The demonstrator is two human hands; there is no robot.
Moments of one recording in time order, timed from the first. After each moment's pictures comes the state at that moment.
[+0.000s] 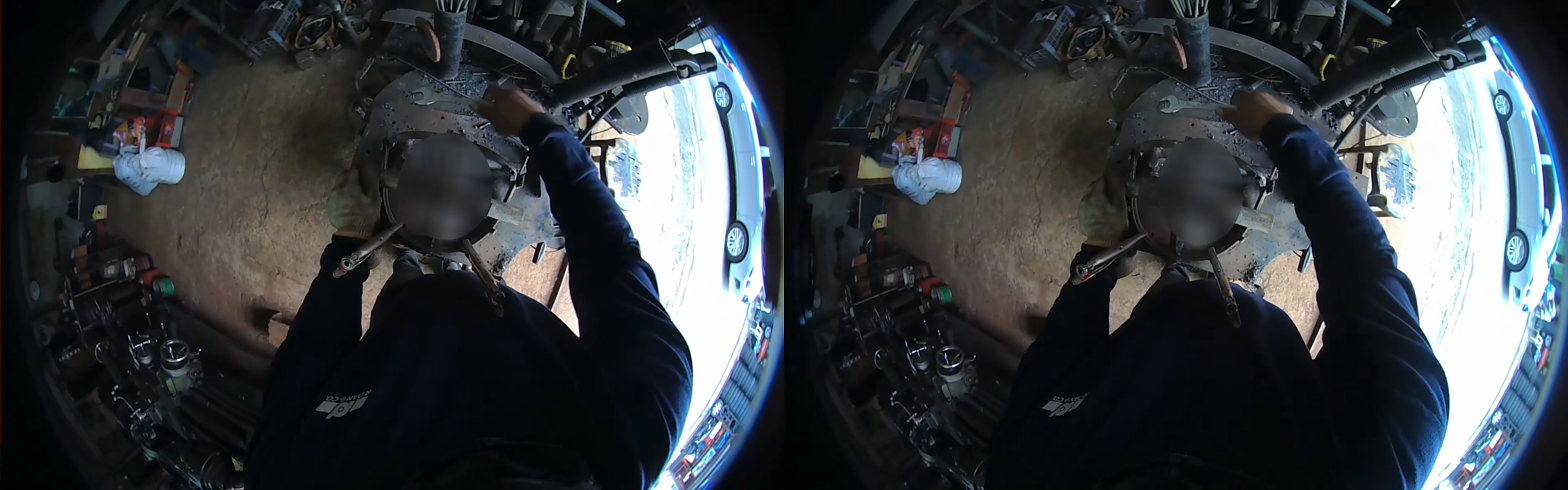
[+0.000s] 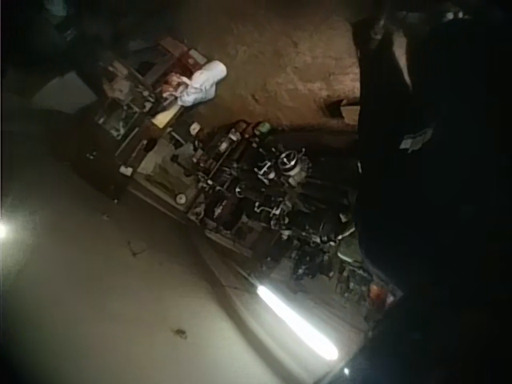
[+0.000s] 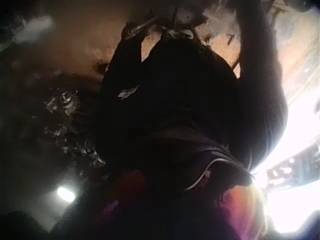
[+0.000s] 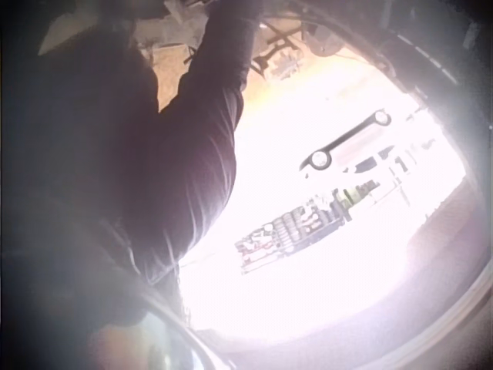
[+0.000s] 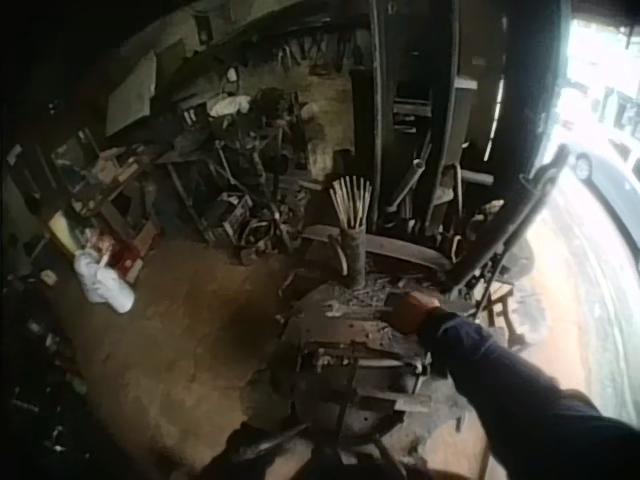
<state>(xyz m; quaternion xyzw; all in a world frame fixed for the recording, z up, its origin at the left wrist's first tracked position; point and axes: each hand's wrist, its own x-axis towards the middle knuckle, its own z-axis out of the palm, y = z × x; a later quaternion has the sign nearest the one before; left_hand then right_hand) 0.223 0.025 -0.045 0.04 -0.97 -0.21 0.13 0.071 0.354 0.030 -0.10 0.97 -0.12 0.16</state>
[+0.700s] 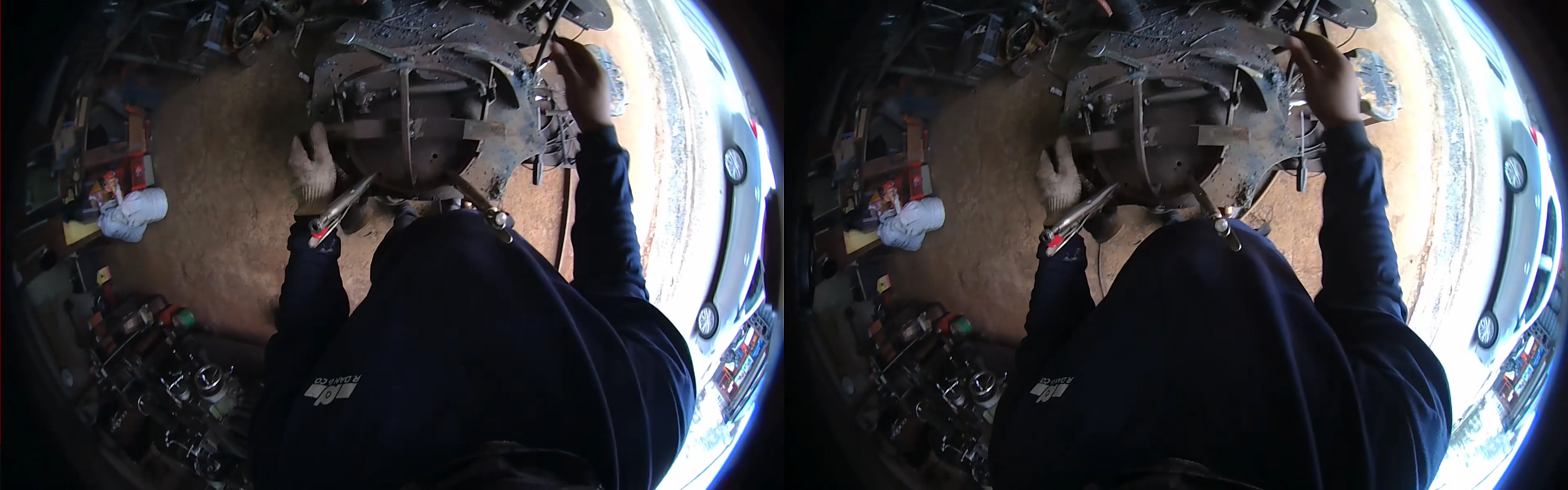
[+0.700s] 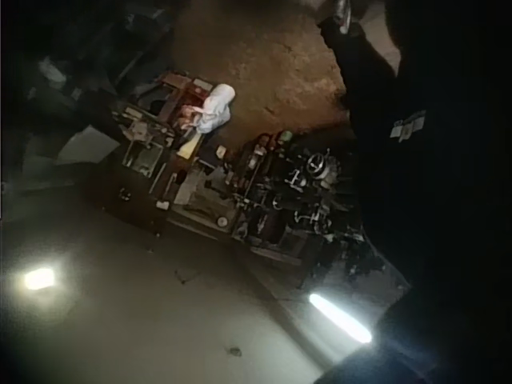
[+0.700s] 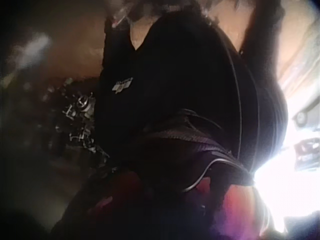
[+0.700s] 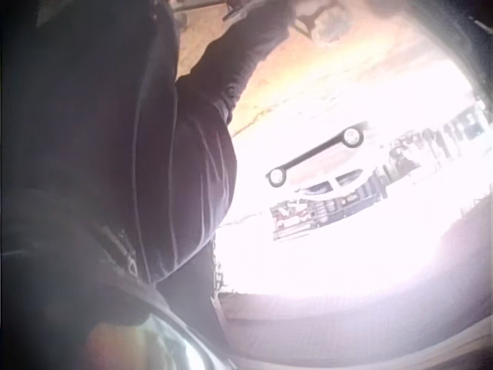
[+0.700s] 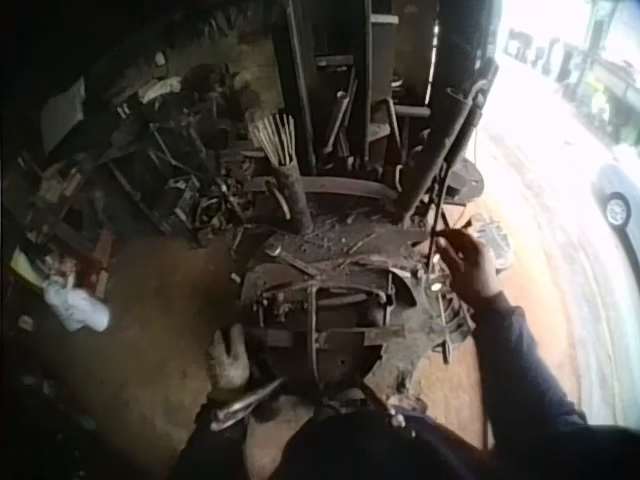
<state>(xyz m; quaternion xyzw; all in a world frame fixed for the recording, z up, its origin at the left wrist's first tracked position) 0.233 0.022 0.008 0.08 -0.90 -0.43 0.07 0.234 0.442 0.064 0.10 0.88 -0.43 -0.19</state>
